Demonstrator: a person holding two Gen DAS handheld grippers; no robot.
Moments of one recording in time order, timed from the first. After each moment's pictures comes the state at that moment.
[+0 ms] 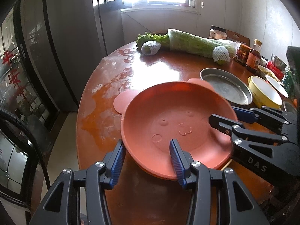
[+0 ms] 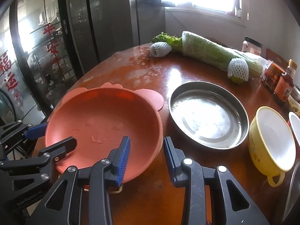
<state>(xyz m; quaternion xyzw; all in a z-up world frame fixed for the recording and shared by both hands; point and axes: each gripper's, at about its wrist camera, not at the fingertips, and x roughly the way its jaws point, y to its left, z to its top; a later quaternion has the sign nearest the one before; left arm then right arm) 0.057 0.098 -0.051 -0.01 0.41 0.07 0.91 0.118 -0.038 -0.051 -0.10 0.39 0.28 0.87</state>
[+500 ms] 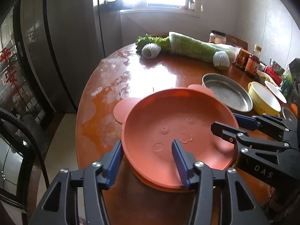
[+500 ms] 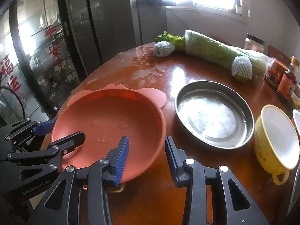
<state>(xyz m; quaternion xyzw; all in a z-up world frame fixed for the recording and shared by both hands) 0.061 0.111 -0.047 -0.03 0.39 0.05 0.92 0.121 -0.038 -0.049 -0.08 0.40 0.28 0.87</state>
